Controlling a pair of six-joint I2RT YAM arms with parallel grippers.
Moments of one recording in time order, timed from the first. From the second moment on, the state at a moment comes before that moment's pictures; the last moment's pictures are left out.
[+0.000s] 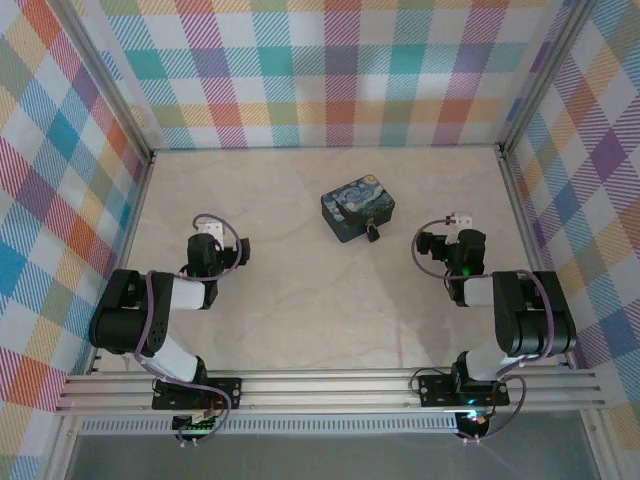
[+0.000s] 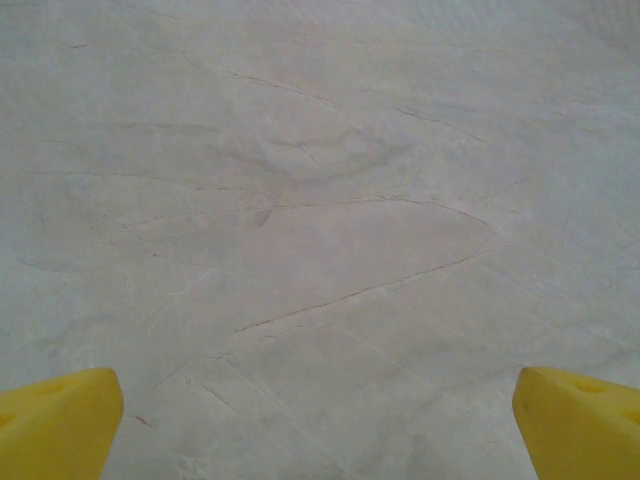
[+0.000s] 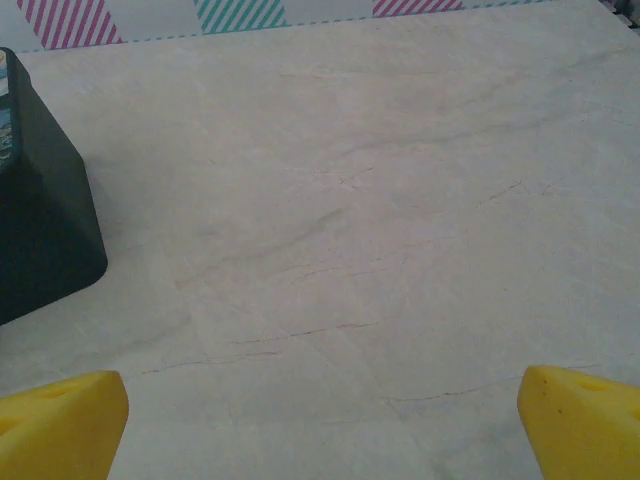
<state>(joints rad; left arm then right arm) -0.07 1.58 0.41 0.68 -0.07 -0.08 0.01 1.54 0.39 0.74 -0.04 0.06</state>
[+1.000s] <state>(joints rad) -0.06 1.57 0.42 0.65 -0.04 -0.09 0.01 1.53 0.40 0.72 -0.04 0.06</state>
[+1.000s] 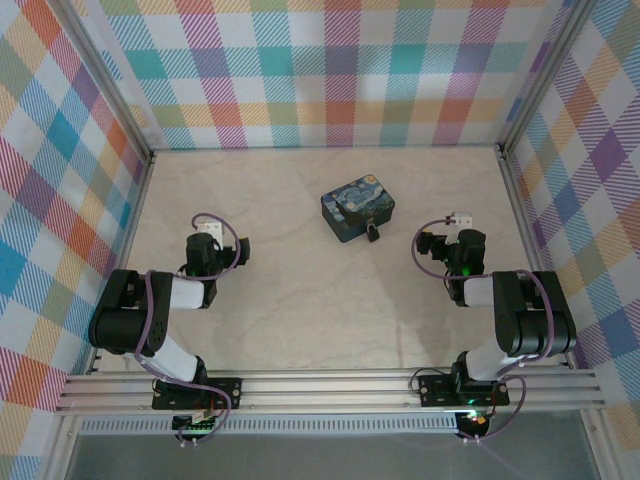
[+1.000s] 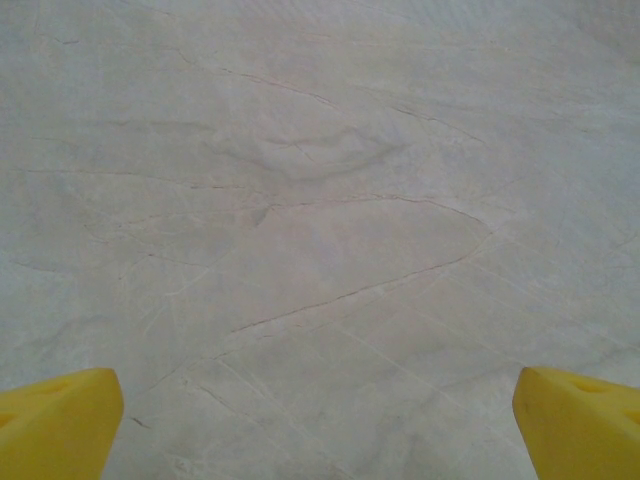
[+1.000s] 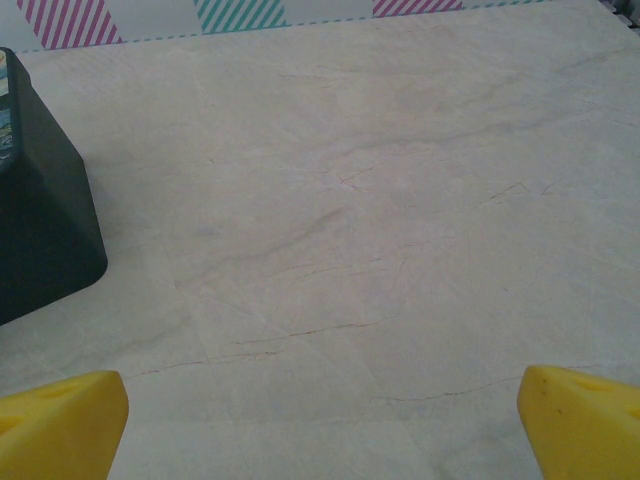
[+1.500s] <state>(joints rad) -0.31 1.65 1.29 -0.27 -0.21 -0.57 0.07 1.42 0.82 -0.02 -0.14 0.27</state>
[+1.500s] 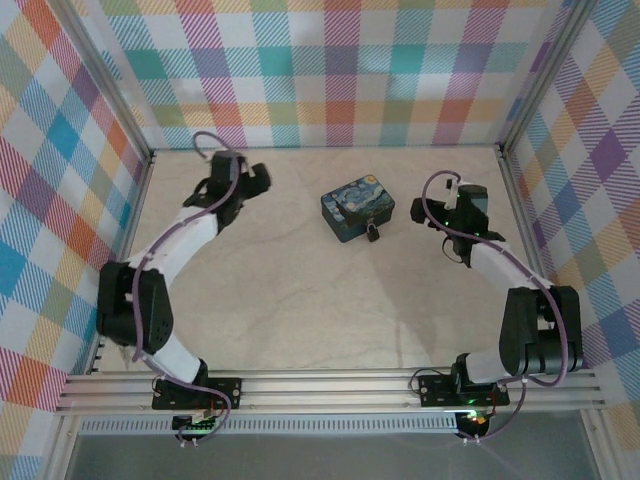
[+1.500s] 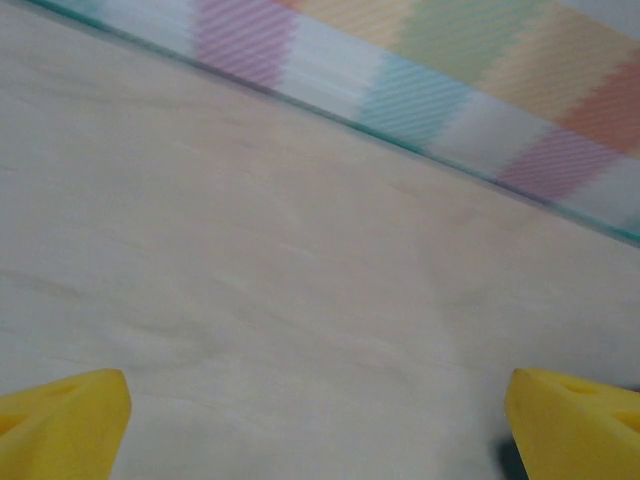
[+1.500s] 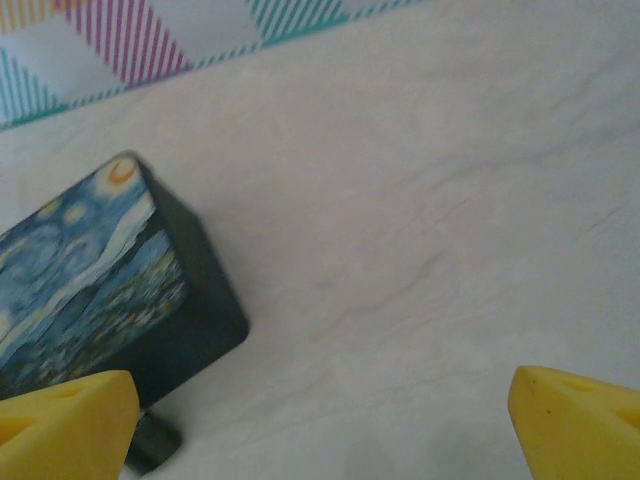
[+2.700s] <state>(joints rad) -0.50 1.81 1.29 -0.50 -0.07 -0.61 0.24 1.25 0.81 -0.39 -0.33 0.40</state>
